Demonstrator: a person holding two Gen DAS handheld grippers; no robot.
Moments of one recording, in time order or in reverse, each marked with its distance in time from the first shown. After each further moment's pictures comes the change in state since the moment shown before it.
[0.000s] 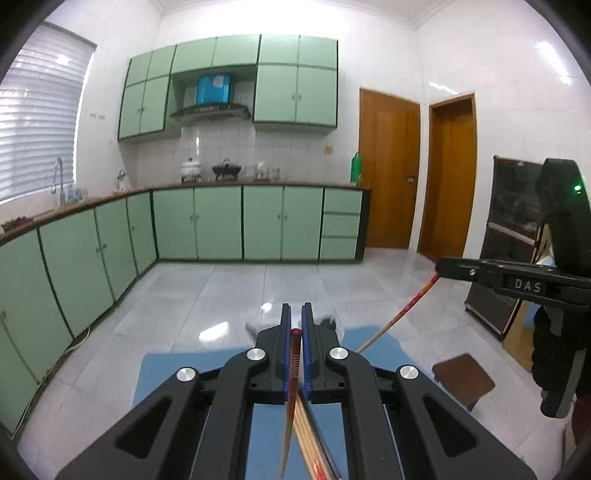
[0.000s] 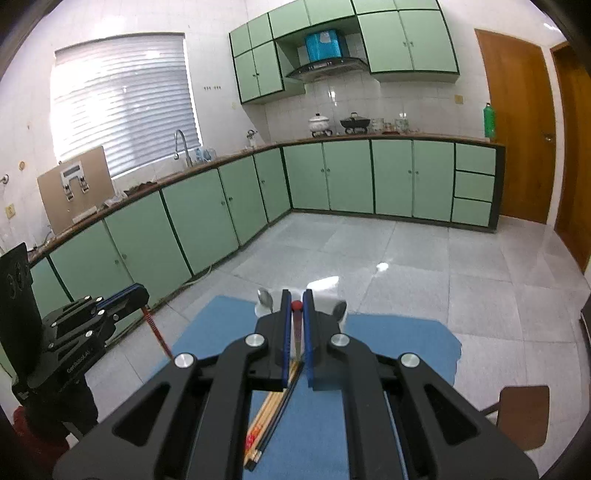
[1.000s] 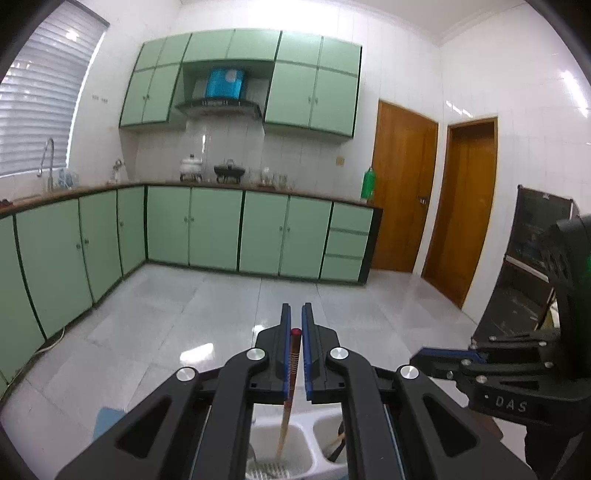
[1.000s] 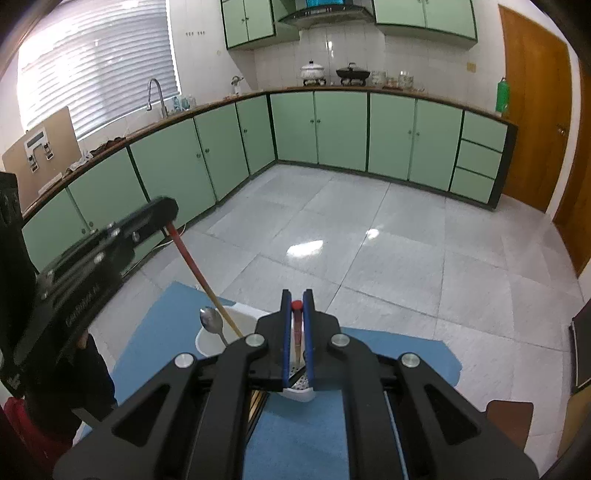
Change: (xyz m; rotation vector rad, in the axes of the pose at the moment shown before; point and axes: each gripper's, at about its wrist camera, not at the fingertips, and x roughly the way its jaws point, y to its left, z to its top) left arm 0.177 0.037 0.040 -0.097 -0.005 -0.007; right arm 0.165 -0.019 0.045 -0.036 0.239 -0.075
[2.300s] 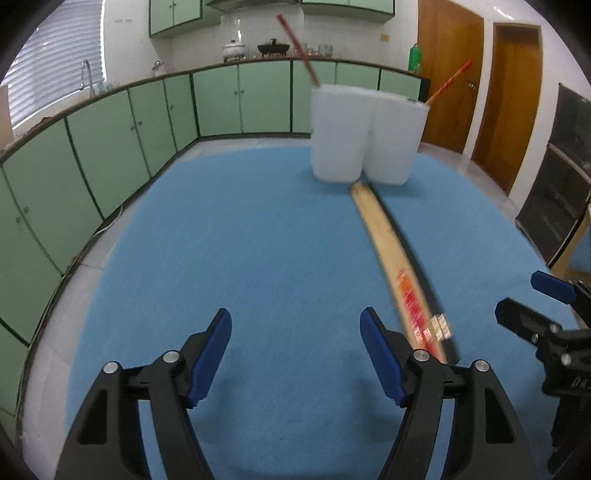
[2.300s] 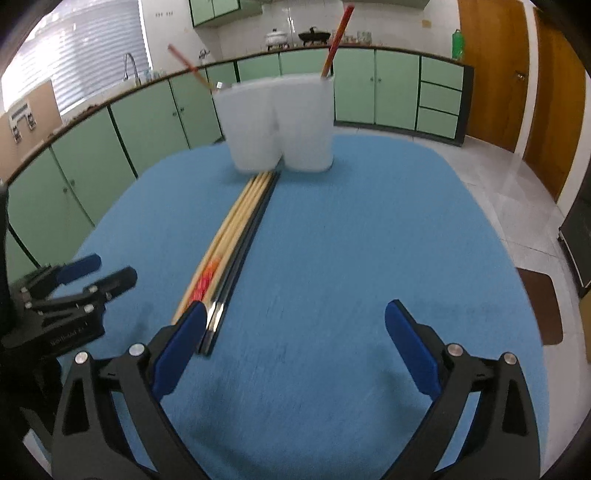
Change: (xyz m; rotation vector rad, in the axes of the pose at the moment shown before) left arm -0.127 0.021 -0.265 0.009 0.480 0.228; right arm -0.013 0.064 -0.303 0.106 0.073 -0.118
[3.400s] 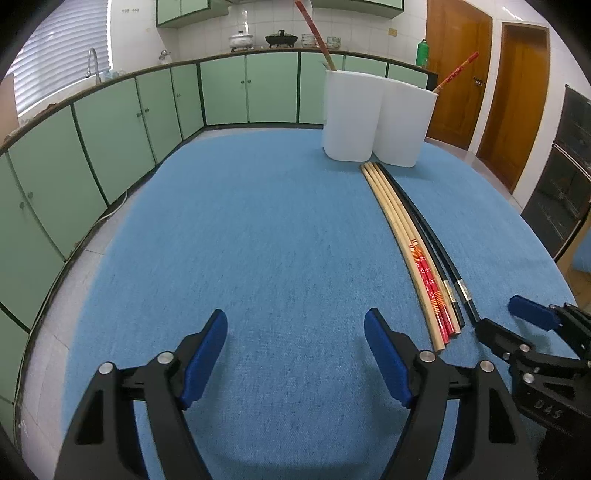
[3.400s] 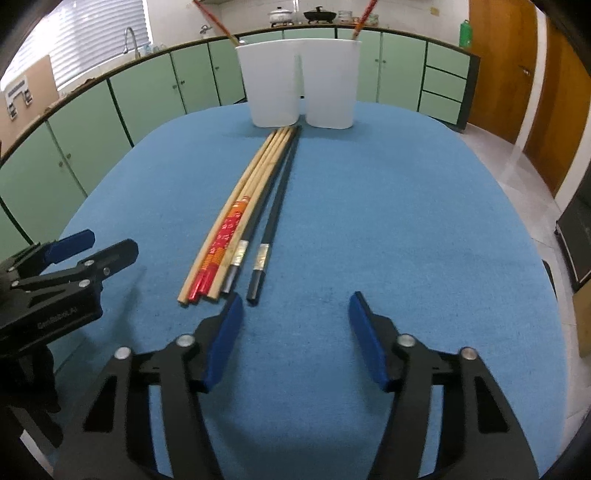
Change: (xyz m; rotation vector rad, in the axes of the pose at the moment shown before) left arm -0.008 0.005 -0.017 -0.027 0.026 0.002; right arm 0.009 0.021 -0.023 -0.035 0.083 -0.021
